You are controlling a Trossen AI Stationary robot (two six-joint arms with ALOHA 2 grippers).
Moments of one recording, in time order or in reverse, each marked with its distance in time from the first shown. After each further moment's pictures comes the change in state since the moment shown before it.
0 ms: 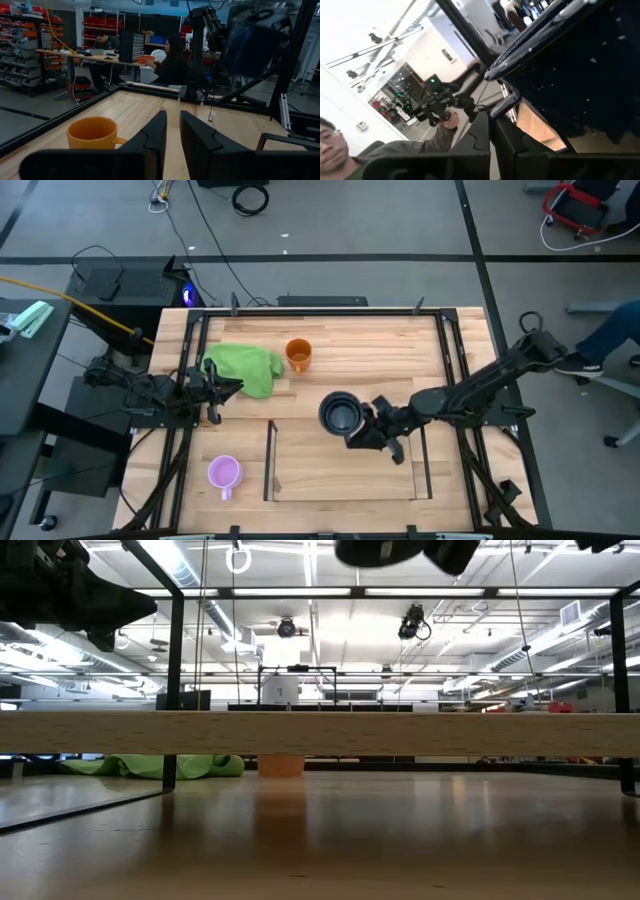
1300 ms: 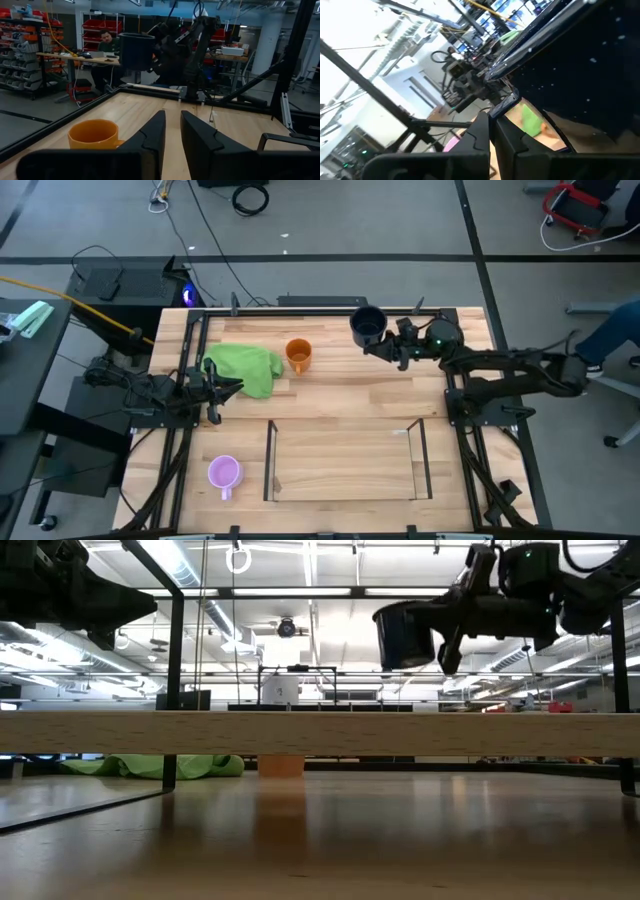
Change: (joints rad) left arm 0.000 0.000 0.000 0.007 0.000 0.023; right arm -0.925 -0.252 -0.308 0.140 -0.566 0.104
